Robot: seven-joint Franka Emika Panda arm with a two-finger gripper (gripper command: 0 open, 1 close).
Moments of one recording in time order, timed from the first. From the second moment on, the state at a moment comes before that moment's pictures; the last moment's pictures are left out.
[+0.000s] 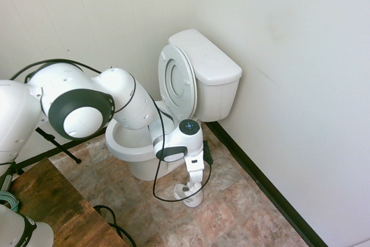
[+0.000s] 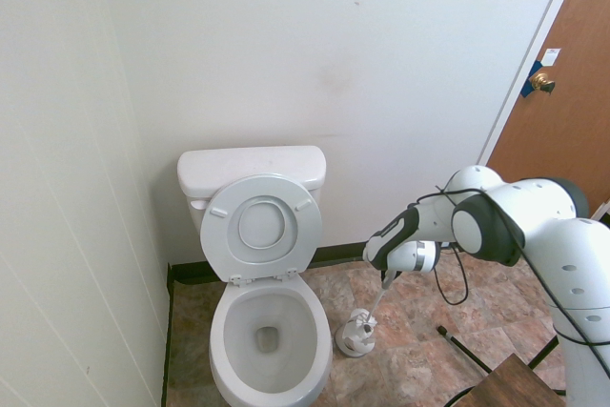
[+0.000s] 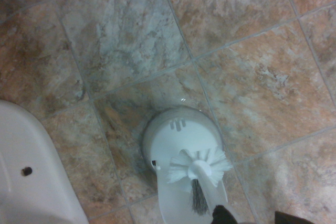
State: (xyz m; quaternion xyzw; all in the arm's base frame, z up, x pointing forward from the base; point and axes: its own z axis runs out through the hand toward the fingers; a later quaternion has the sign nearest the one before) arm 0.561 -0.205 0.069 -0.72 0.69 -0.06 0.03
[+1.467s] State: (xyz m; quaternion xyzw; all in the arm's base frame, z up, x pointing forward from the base) arm 0.476 0.065 0.413 -0.84 0.52 -0.10 0.09
